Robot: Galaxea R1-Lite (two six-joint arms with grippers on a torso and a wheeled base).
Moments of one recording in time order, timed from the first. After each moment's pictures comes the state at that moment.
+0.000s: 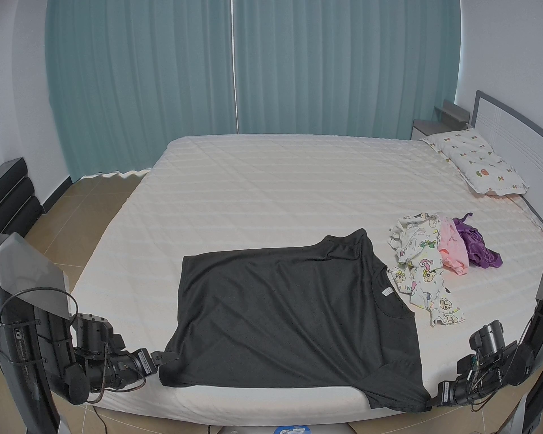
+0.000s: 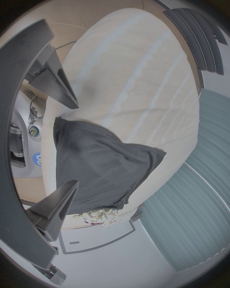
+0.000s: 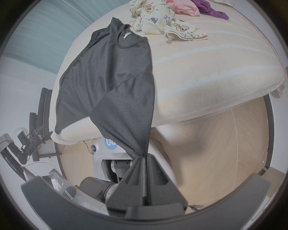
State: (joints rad) left arm -0.09 2.24 -0.07 -1.37 -0.28 -0.59; right arm 0.09 1.92 -0.02 -0.66 0.22 0.34
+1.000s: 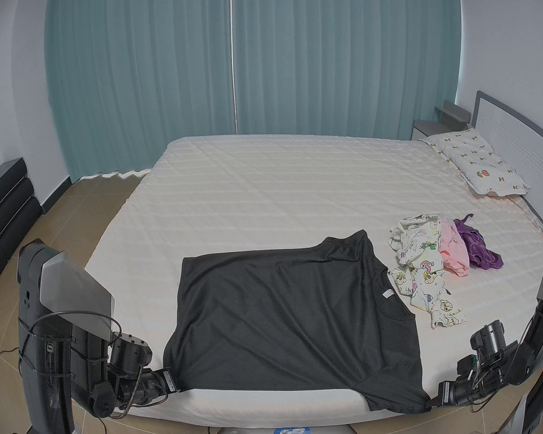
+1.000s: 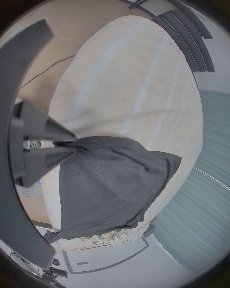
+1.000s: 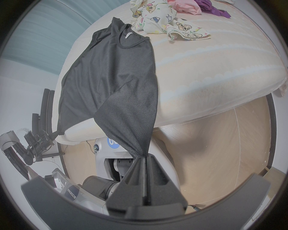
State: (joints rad) left arm -0.28 2.38 -0.07 -1.38 -0.01 -0.65; right arm 0.08 1.92 -0.02 -0.64 0.25 0.34
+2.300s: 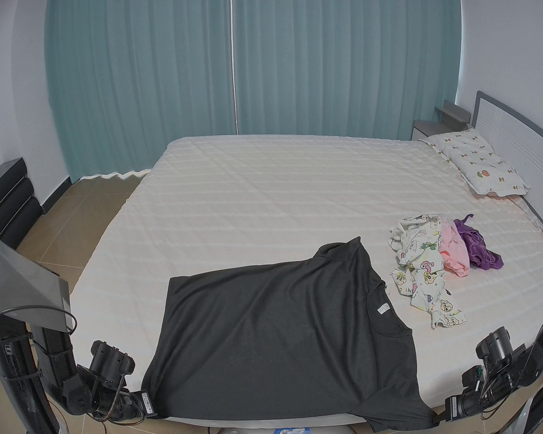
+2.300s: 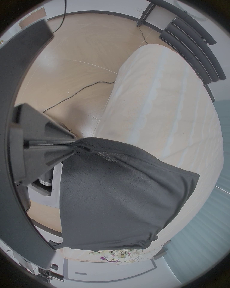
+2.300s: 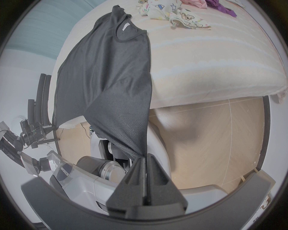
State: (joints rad) left arm -0.24 2.08 -0.02 -0.84 -0.01 -0.64; right arm 0.09 1.75 -0.02 -0.38 0.24 0.24
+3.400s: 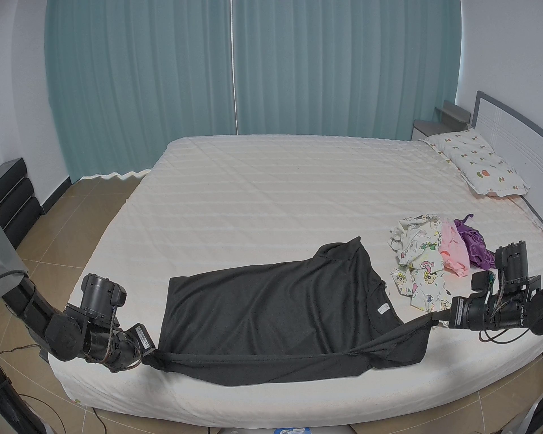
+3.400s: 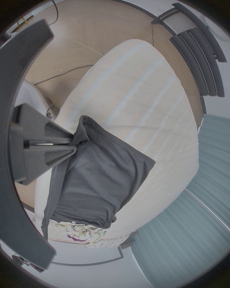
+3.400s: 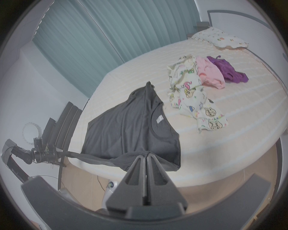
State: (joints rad) left arm -0.19 1.83 -0.46 -0.34 -0.03 -0.79; right arm 0.10 1.59 -0.46 -0.37 0.24 0.31
